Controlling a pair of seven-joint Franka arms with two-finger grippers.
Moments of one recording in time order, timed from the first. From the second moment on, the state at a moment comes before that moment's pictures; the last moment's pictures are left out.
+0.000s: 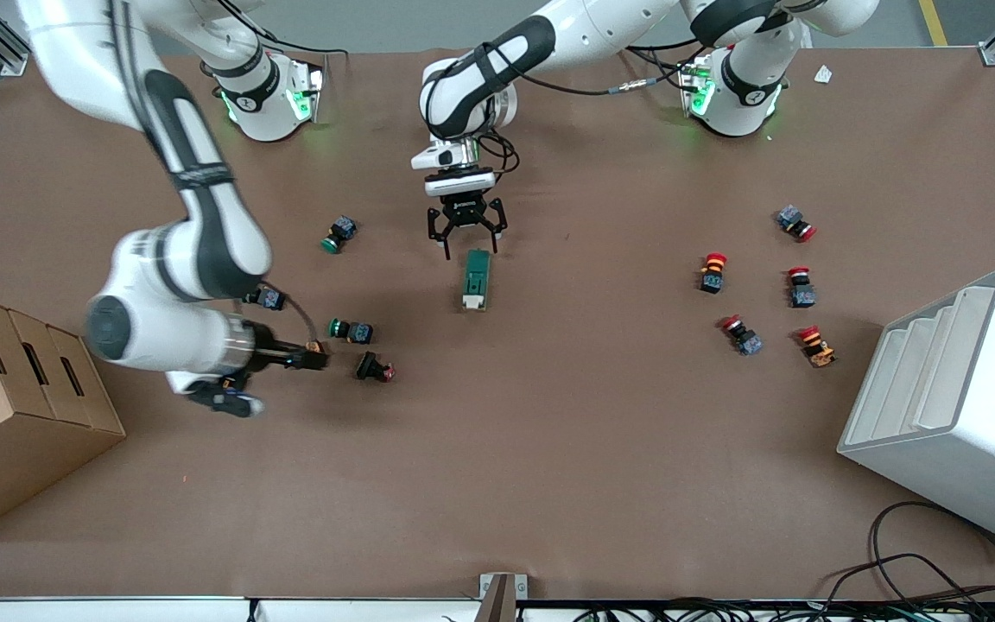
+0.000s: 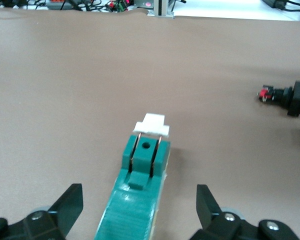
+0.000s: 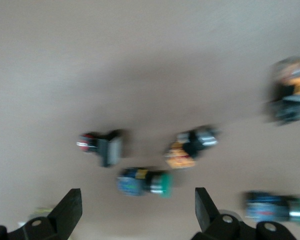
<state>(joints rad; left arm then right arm) -0.81 0.83 -0.54 -1.68 1.51 1.91 -2.33 0.19 0.45 -0.05 -1.68 0.26 1.97 0.21</state>
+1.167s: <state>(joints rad) -0.49 0.58 -0.54 -1.41 0.85 1.91 -1.51 0.01 0.19 -0.04 -1.60 -0.02 1.64 0.01</state>
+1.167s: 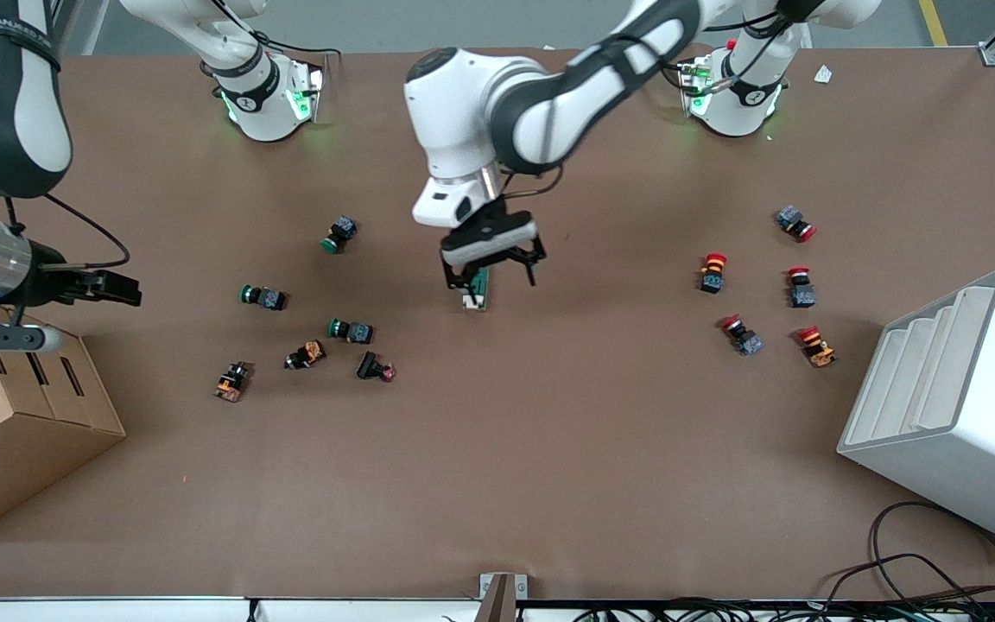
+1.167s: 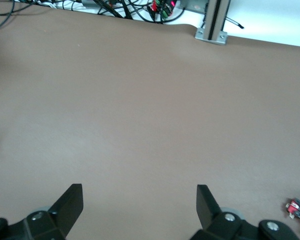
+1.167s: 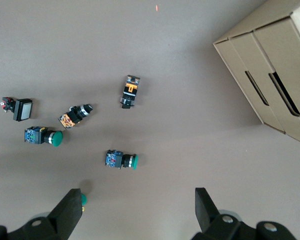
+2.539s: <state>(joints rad) -0.21 0.26 -0.30 -1.37 0.21 1.82 -0.64 0.00 0.07 -0.04 -1.46 -0.01 1.47 0.01</state>
